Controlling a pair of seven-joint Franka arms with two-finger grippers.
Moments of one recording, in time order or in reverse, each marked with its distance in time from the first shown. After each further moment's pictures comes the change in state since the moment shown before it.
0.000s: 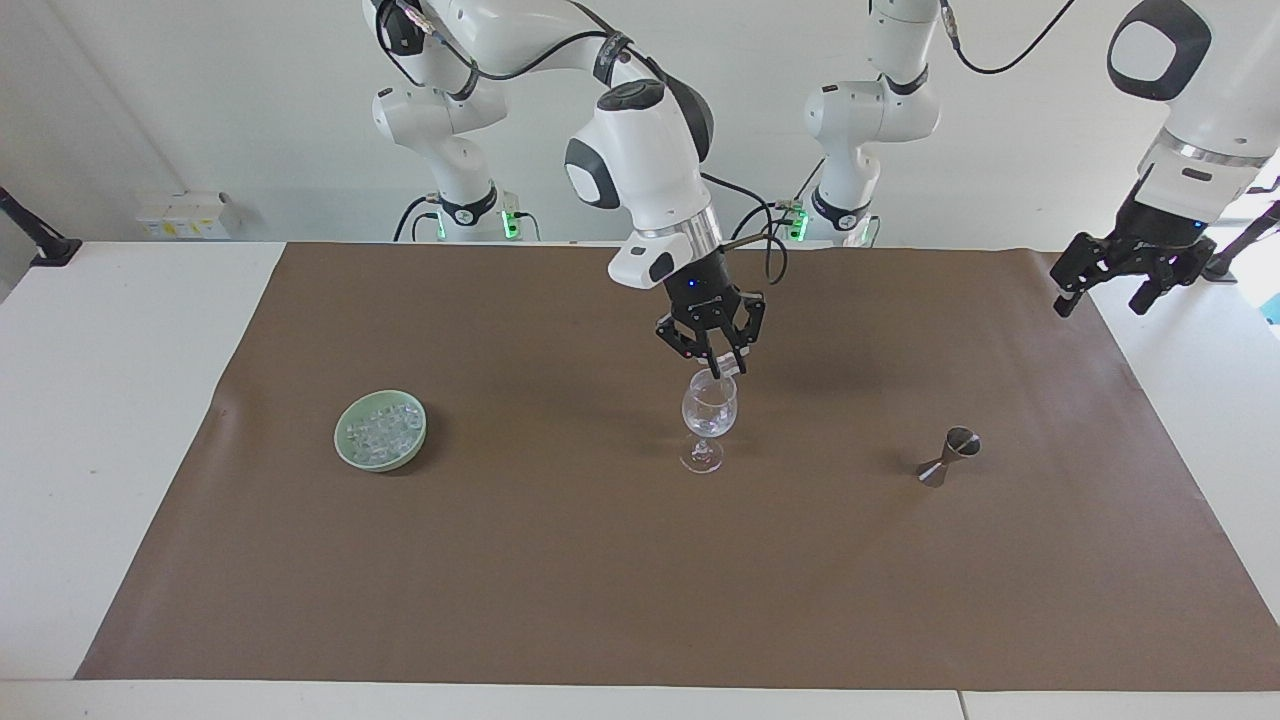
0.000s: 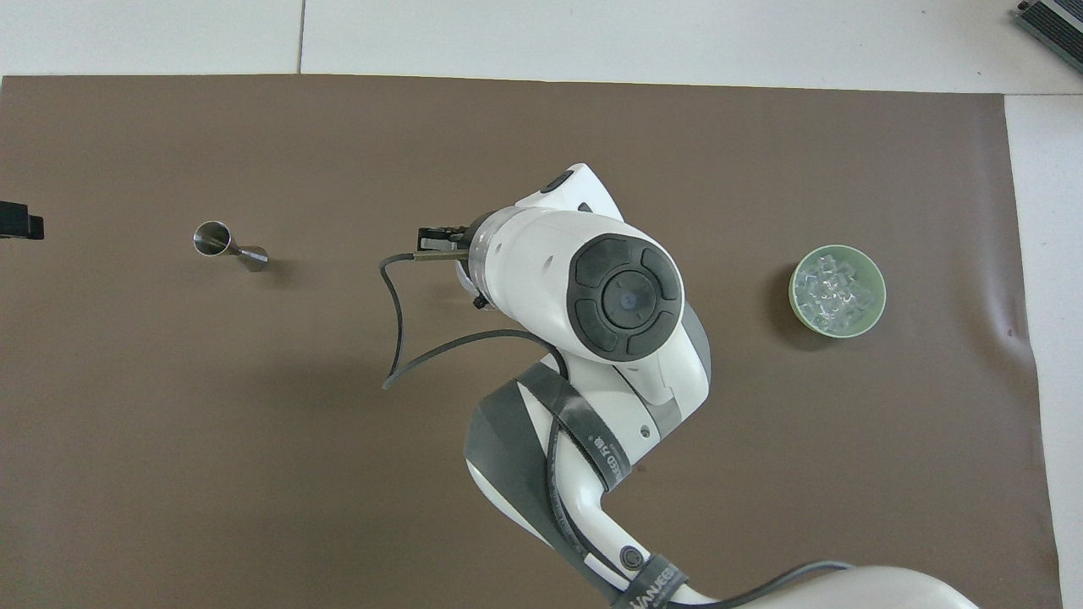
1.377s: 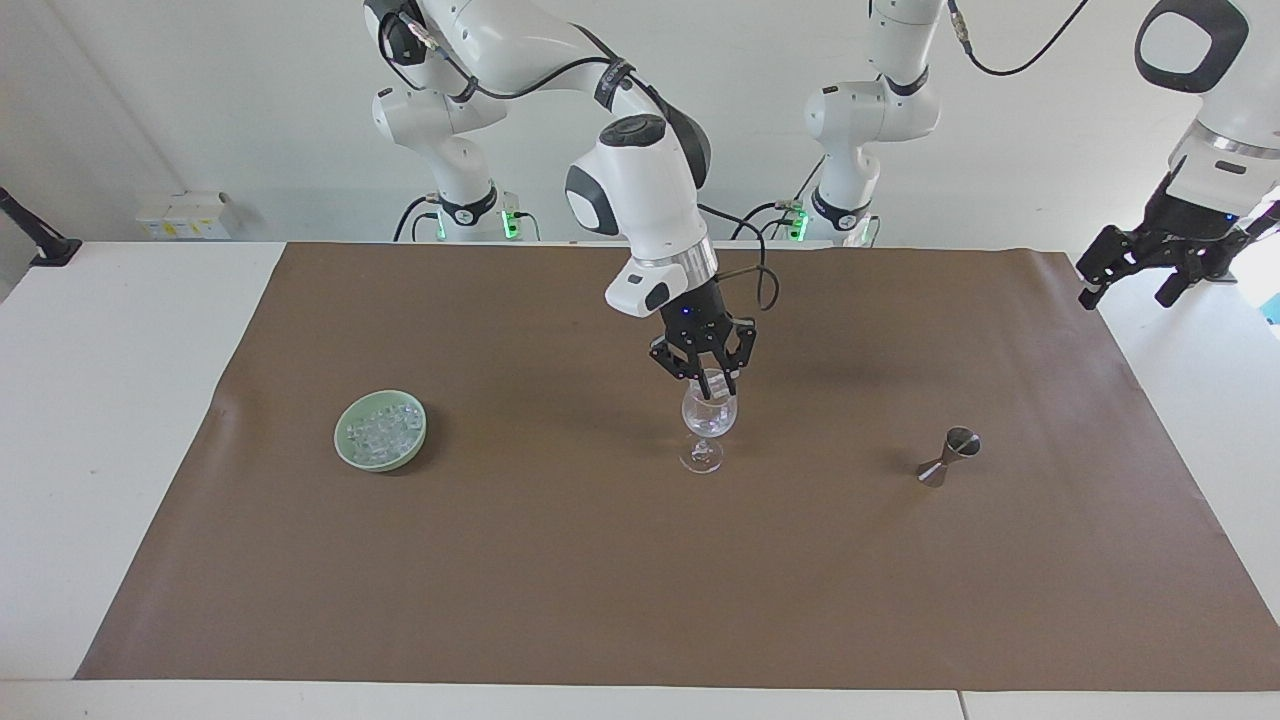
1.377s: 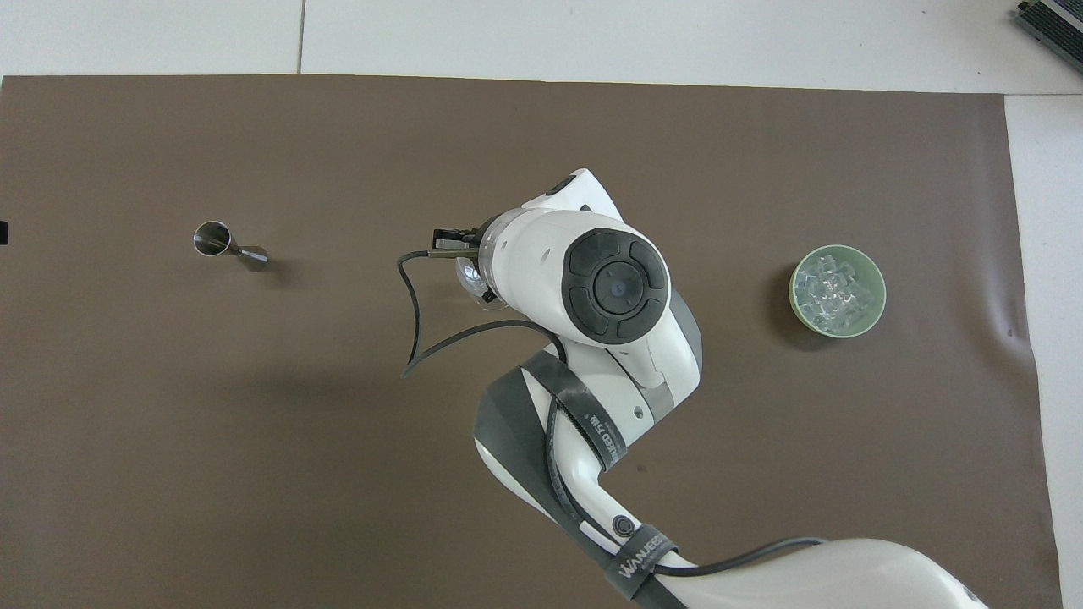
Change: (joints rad) left arm 0.046 0.021 -0.012 0.034 0.002 -0.053 0.048; right arm -0.006 0.024 -0.014 -0.041 -0.007 0.021 0.003
